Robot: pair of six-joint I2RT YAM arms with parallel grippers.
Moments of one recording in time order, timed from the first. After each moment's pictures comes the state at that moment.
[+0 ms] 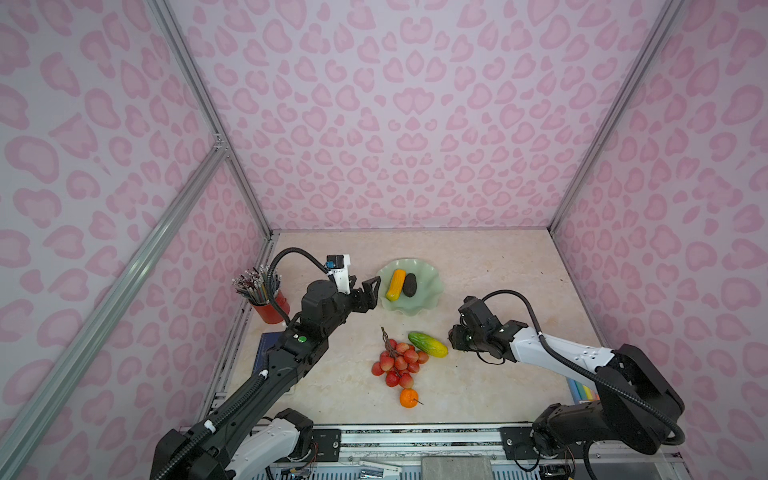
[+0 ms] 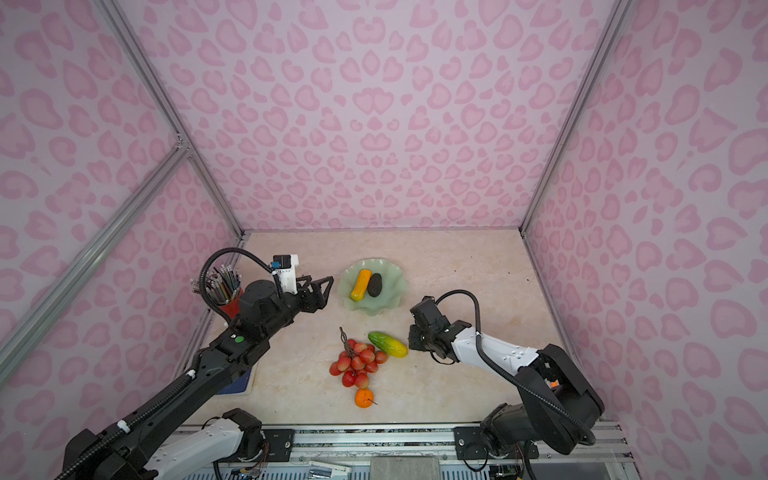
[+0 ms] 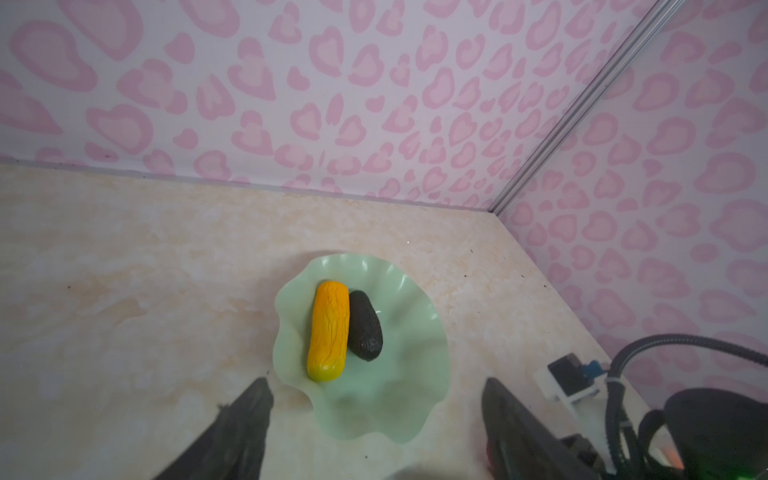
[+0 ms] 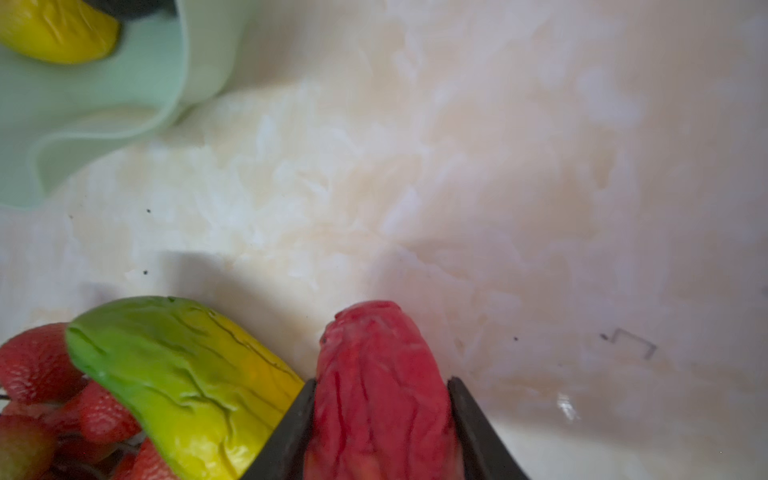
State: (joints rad) left arm -0.47 0.98 0.67 0.04 0.05 -0.42; right arm 0.63 1.37 0.71 -0.34 0.08 0.65
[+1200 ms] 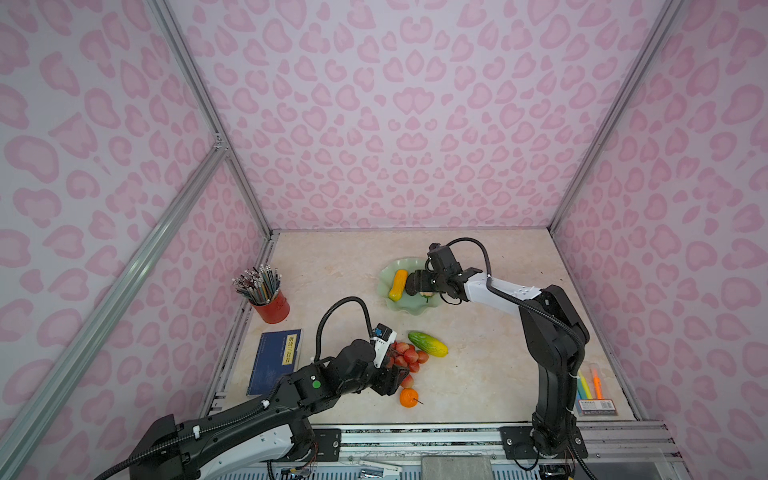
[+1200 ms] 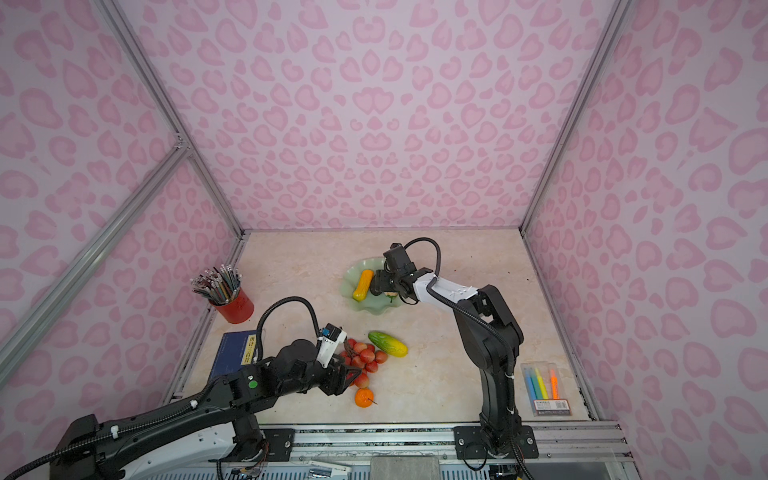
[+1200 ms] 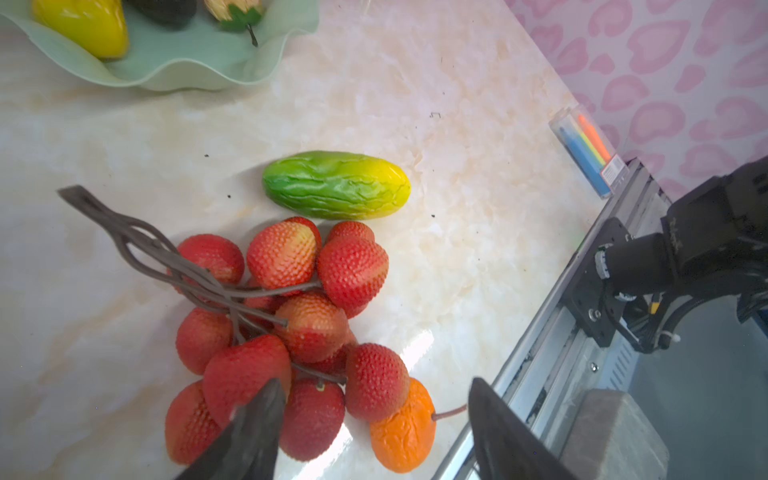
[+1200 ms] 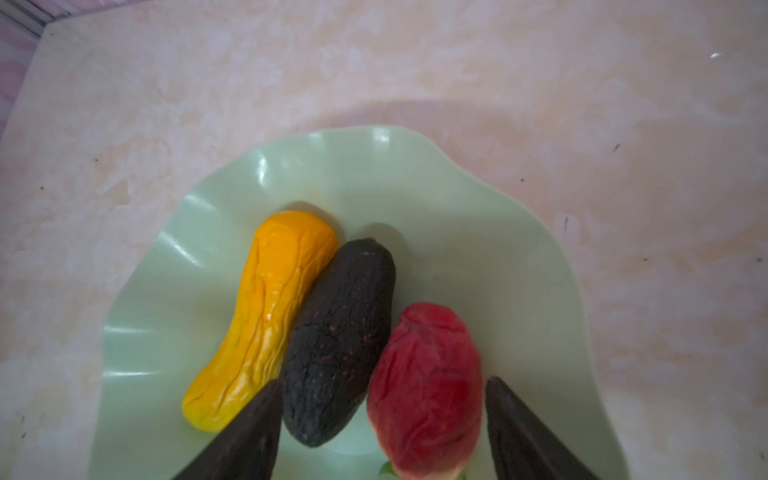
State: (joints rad) left arm -1.02 0.88 0.46 -0.25 0.03 -0.49; right arm 0.56 1.95 1.38 -0.23 0.04 0.48
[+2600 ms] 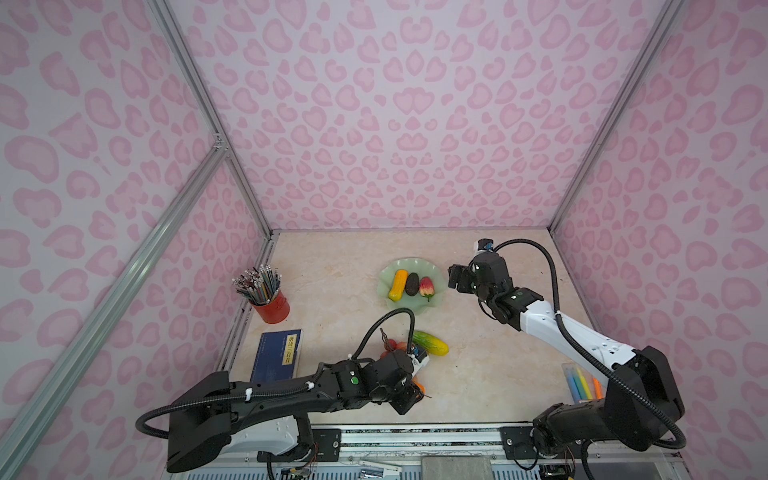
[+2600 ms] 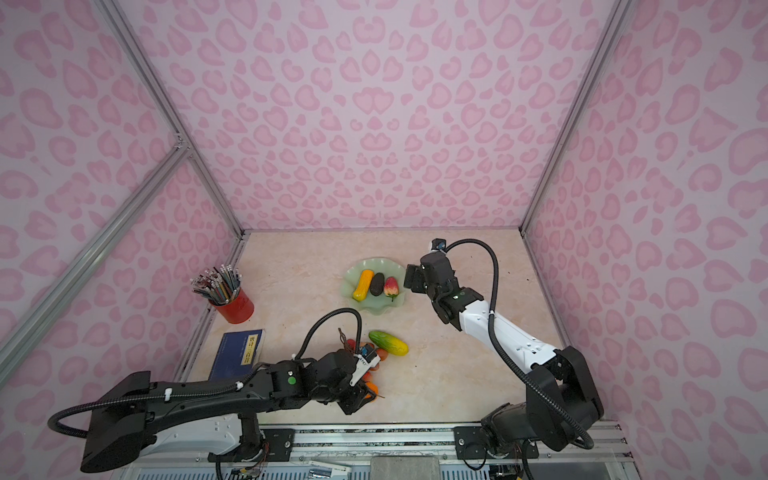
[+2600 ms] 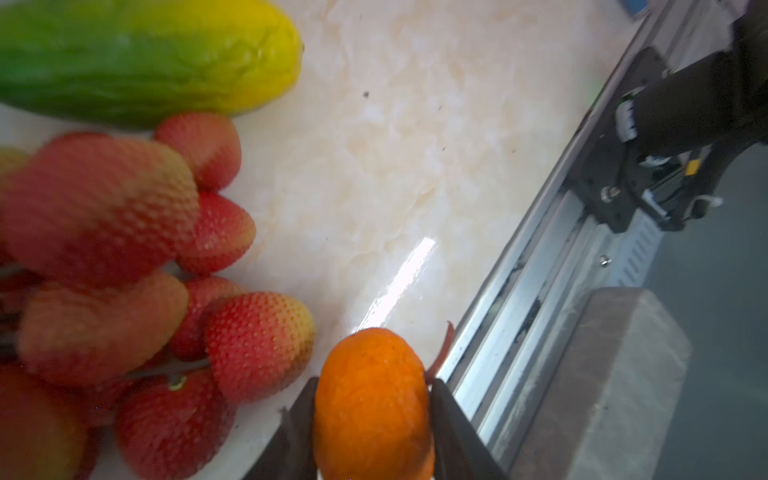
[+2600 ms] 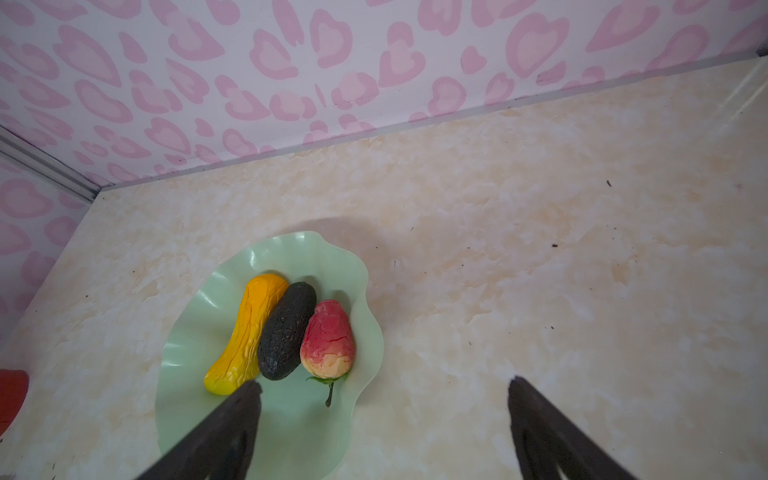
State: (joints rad) left arm -1.19 1.16 0.65 -0.33 0.07 -0.44; right arm 0.49 1.42 1.00 -0.17 0.25 0.48
